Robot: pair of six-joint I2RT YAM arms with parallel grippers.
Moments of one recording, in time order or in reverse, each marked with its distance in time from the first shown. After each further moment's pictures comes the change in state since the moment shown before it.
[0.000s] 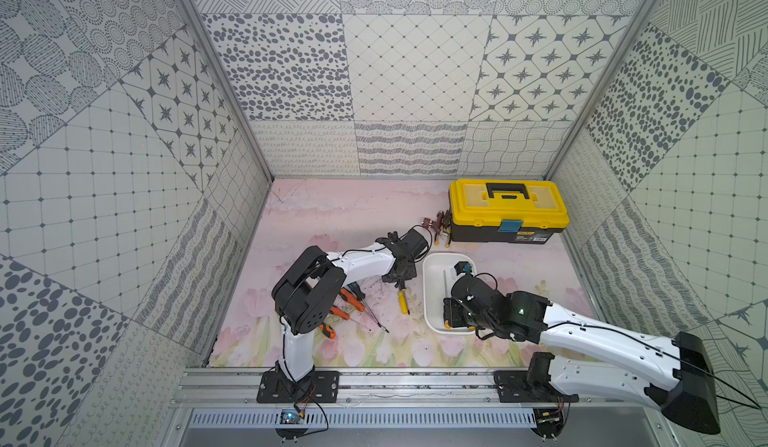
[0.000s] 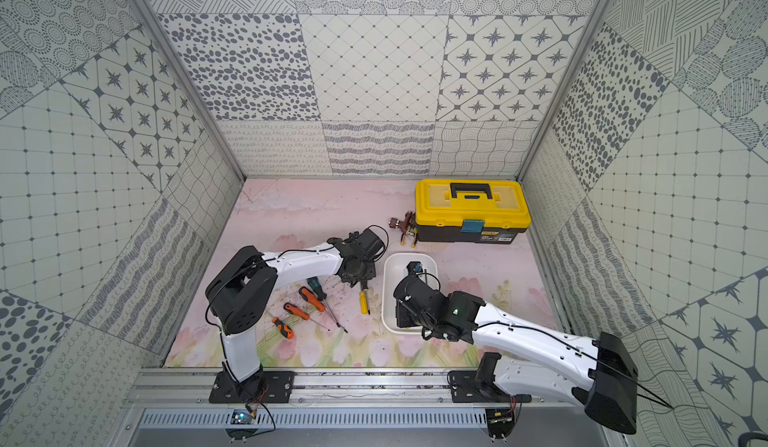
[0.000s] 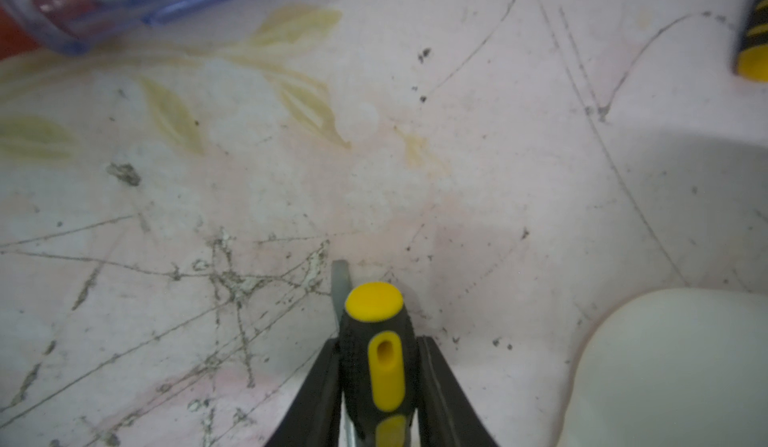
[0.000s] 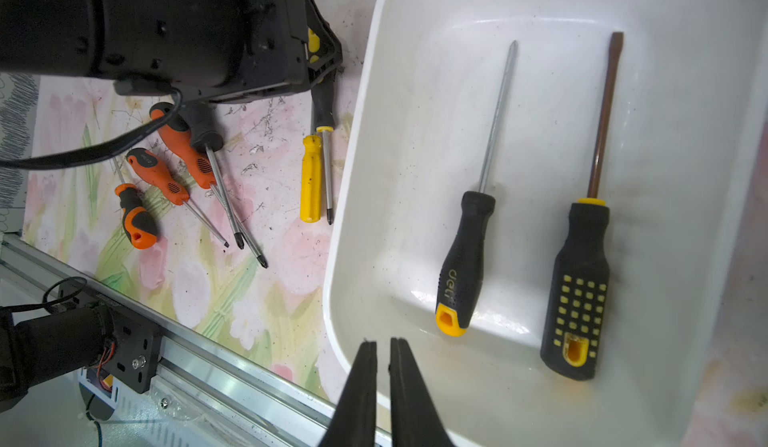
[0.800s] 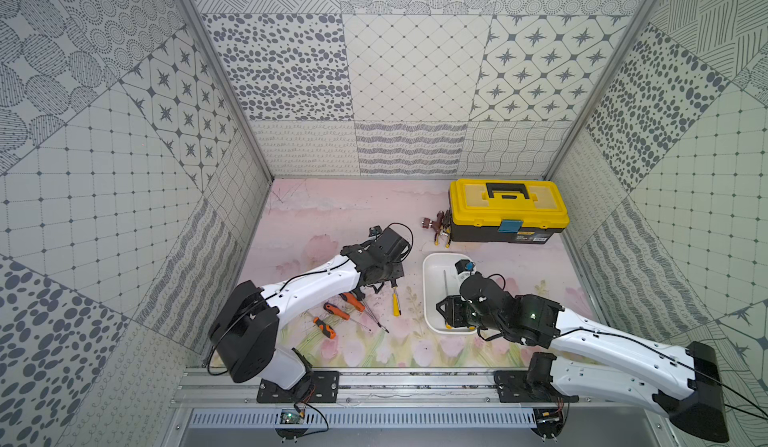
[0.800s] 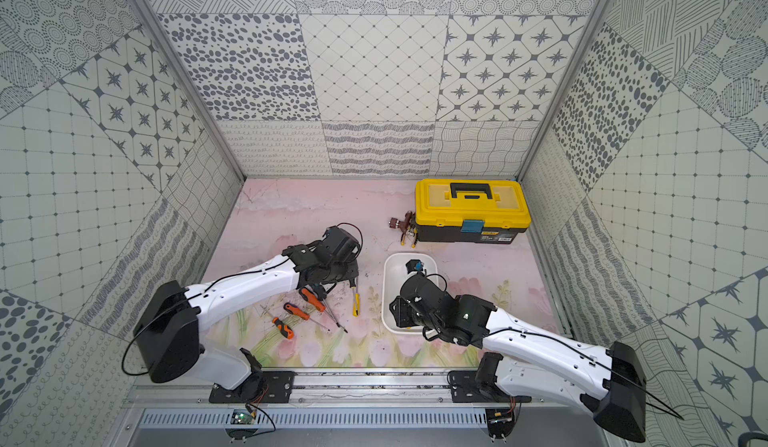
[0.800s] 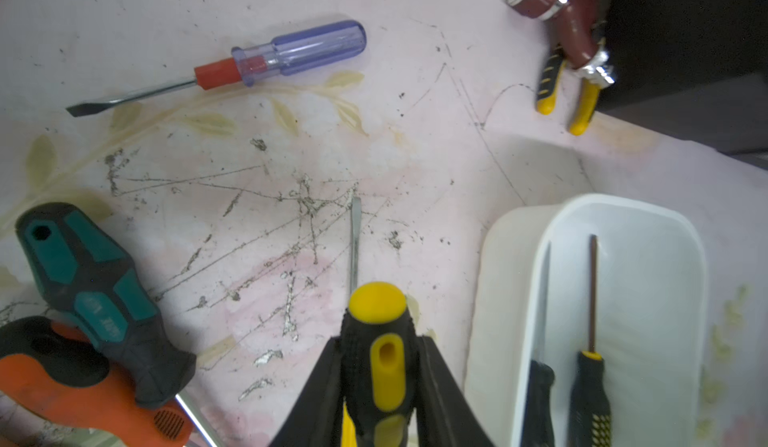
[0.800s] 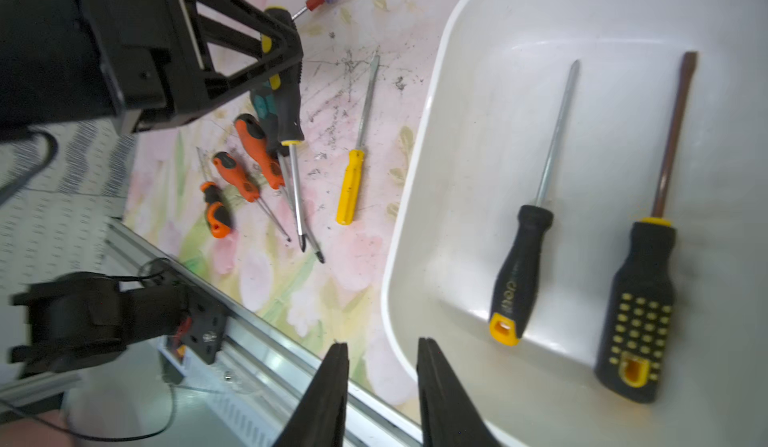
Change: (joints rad) left arm 0.002 -0.472 -0.226 0.018 0.049 -0.013; right arm 0.000 -0.107 -0.039 0.126 -0.107 -0.006
